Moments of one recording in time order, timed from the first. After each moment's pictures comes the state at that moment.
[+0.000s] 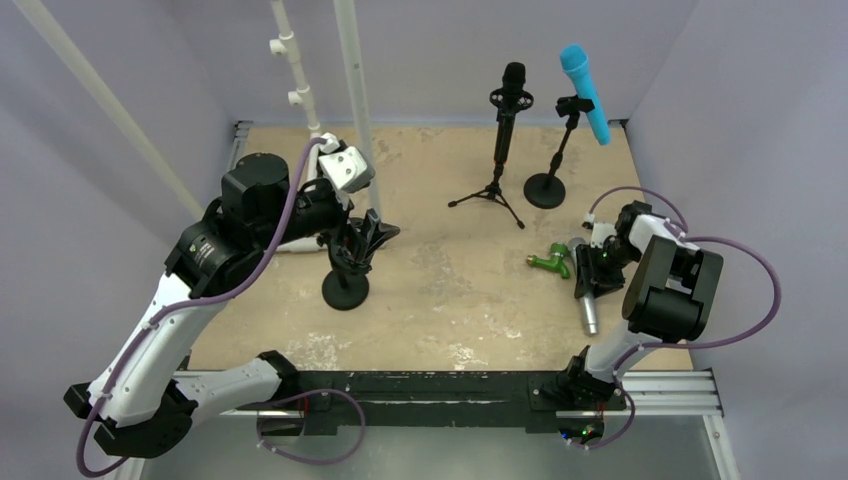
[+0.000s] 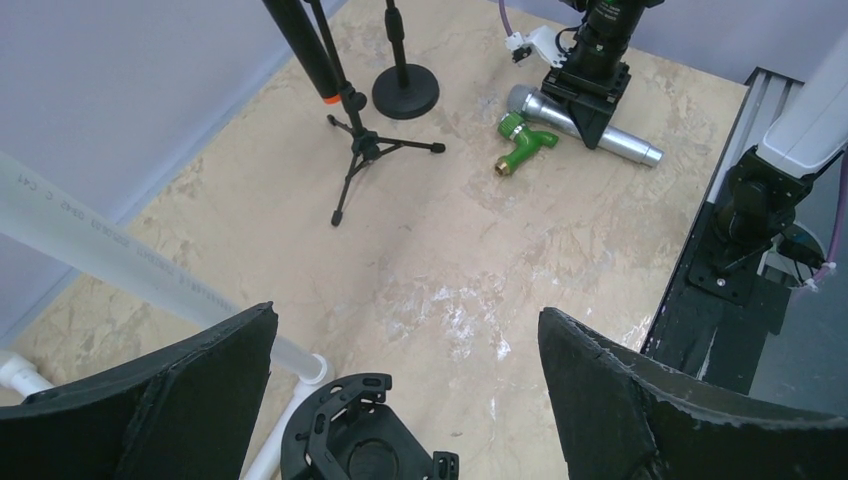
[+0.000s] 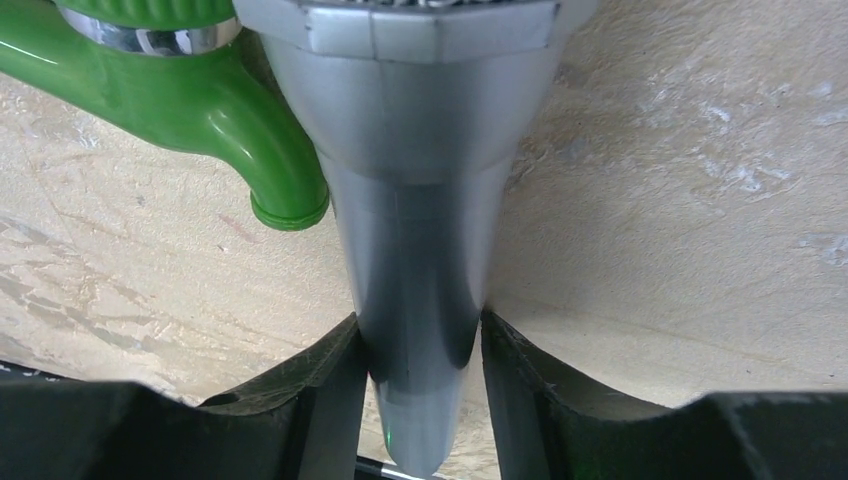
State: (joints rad) left arm -0.67 1.04 1.51 -0.74 0.30 0.16; right arm -0.38 1.68 0.97 -0.88 -0.21 -0.41
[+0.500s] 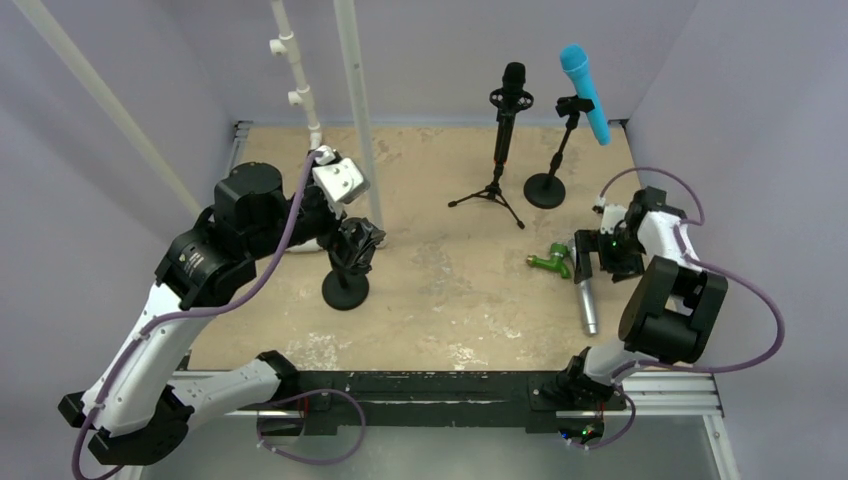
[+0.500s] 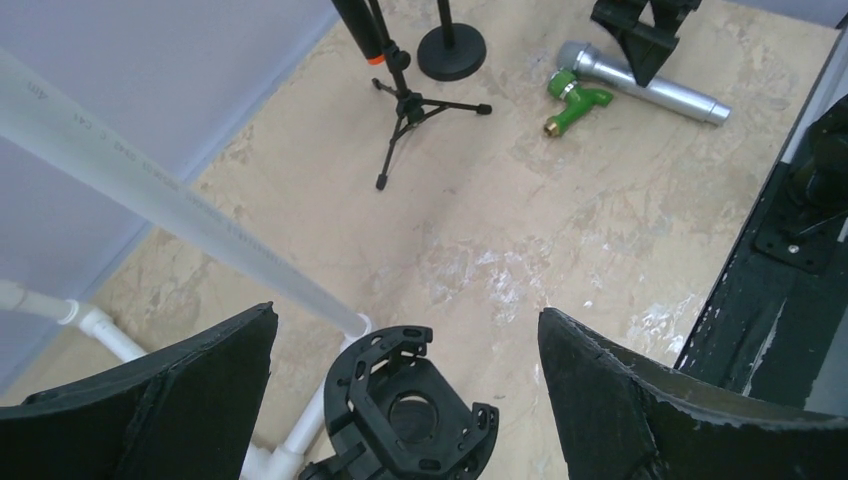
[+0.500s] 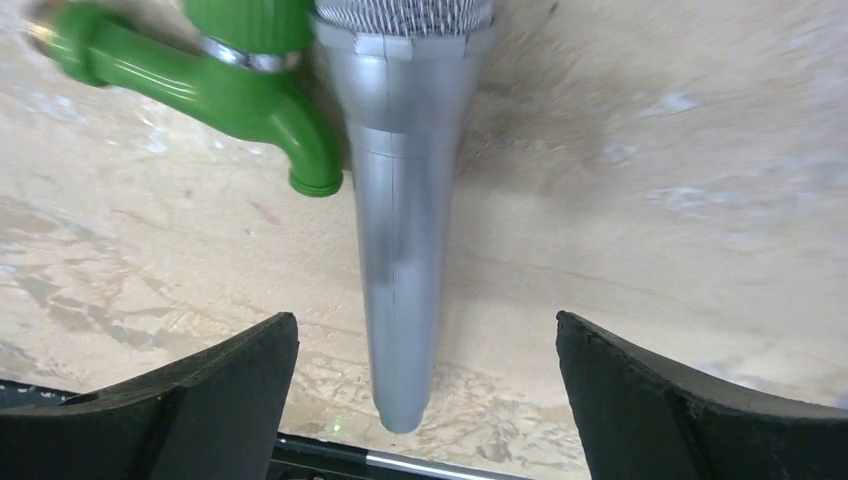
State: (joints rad) left arm -0.67 1.00 1.49 -0.80 0.22 0.24; right arm -0.39 1.58 1.01 -0.92 -0.20 -0.41
